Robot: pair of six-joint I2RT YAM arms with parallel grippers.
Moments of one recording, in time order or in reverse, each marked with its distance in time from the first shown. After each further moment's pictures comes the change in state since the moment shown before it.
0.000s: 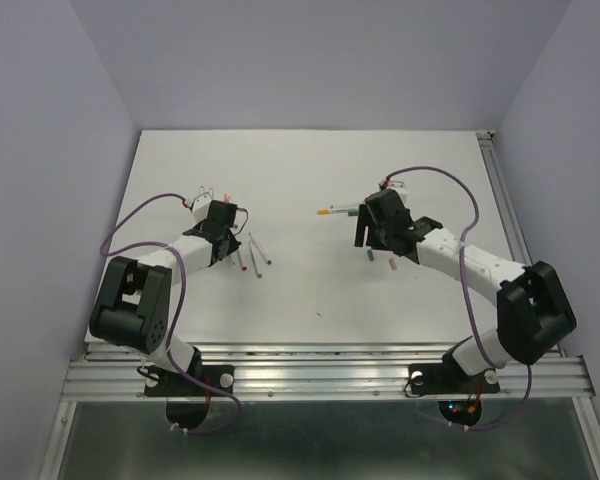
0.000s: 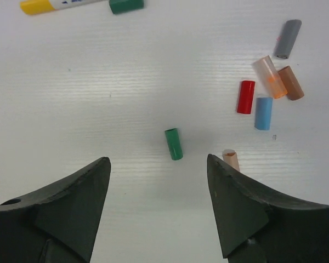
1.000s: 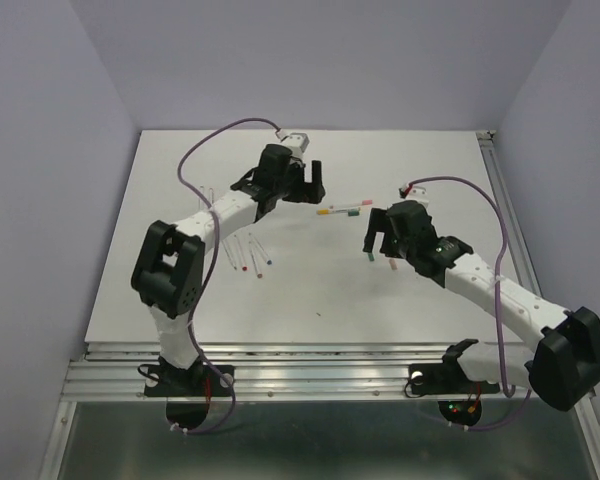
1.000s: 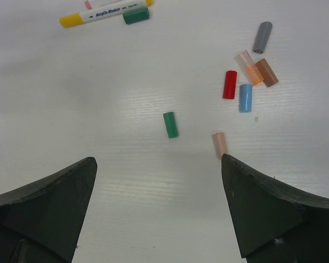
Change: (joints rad) left arm -0.192 0.189 0.505 0.082 0.470 0.377; right arm 0.000 -0.299 -0.134 0.007 -0.003 0.010
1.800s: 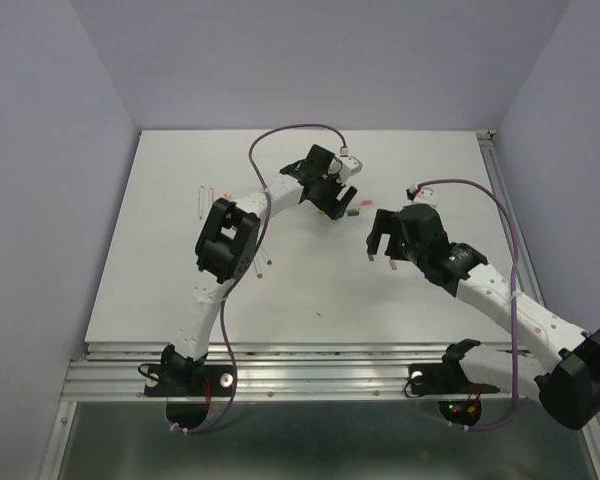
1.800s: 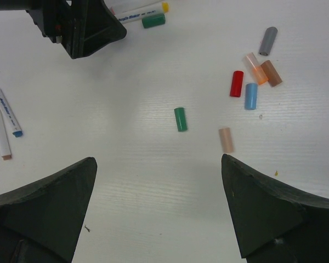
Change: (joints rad) left arm -0.118 0.632 0.671 -0.340 0.160 0.524; right arm 0.000 -0.128 -0.024 -0.024 -0.046 -0.003
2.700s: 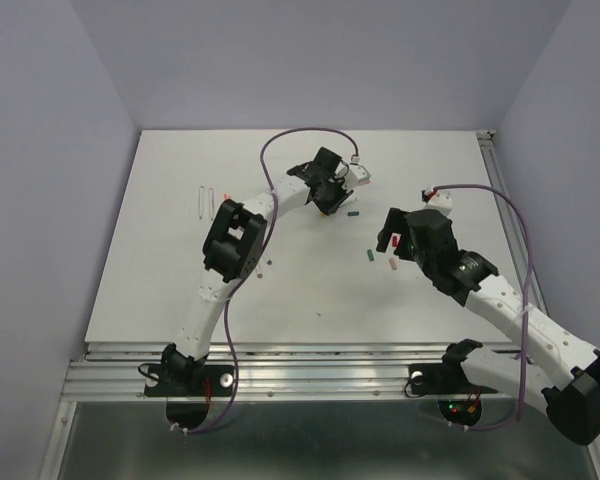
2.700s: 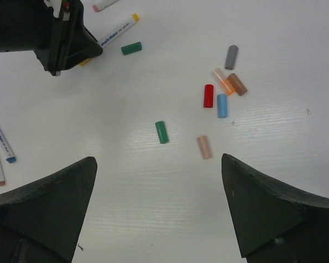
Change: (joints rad) left arm -0.014 0.077 0.095 -0.090 -0.041 0.189; right arm 0.000 -0.077 -0.027 0.001 0.113 0.017
